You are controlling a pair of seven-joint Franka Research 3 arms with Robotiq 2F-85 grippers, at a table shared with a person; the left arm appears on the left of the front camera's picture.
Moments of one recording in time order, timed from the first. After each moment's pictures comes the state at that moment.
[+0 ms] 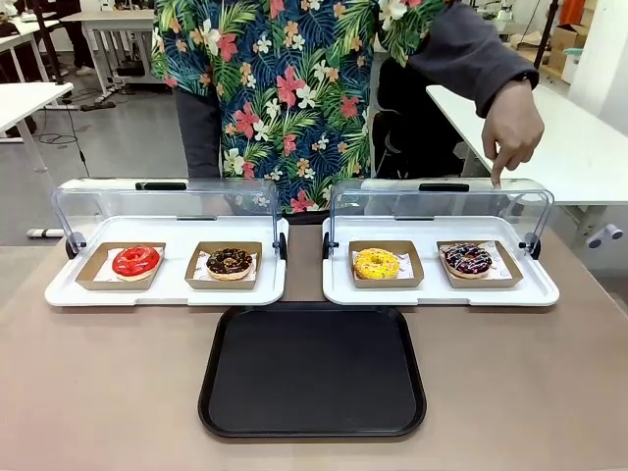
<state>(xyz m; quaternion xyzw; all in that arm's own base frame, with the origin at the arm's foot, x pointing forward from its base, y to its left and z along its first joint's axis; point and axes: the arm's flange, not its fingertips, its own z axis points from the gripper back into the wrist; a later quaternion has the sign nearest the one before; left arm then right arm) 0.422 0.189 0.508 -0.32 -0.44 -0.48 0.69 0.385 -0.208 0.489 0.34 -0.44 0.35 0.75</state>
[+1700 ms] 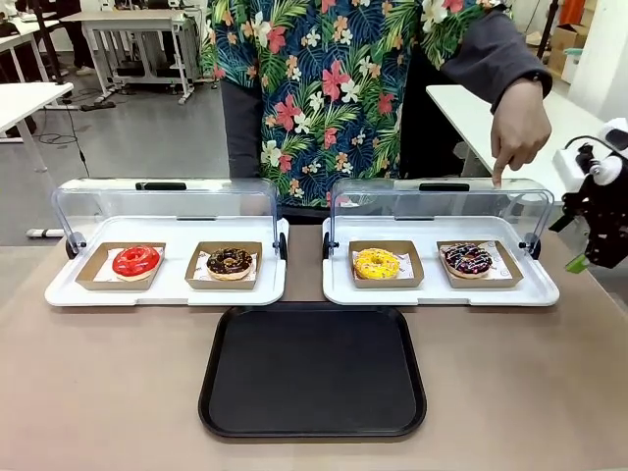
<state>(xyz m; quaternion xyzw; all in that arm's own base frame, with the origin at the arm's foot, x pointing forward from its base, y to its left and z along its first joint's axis) 0.423 0.190 0.507 -0.33 -0.44 -0.48 0.69 0.434 -0.053 0.429 0.04 -0.17 0.66 0.73</state>
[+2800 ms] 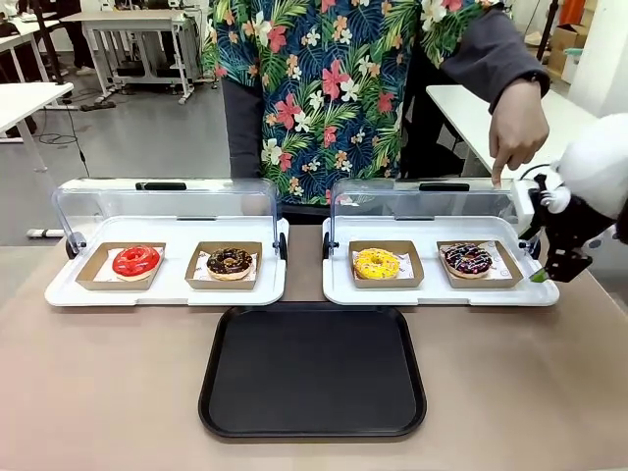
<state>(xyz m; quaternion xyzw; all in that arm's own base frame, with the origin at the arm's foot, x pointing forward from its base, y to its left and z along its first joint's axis) 0.424 0.190 0.507 -0.32 -0.44 -0.48 0.69 0.459 -0.020 0.380 -0.04 -0.19 0.67 0.72</state>
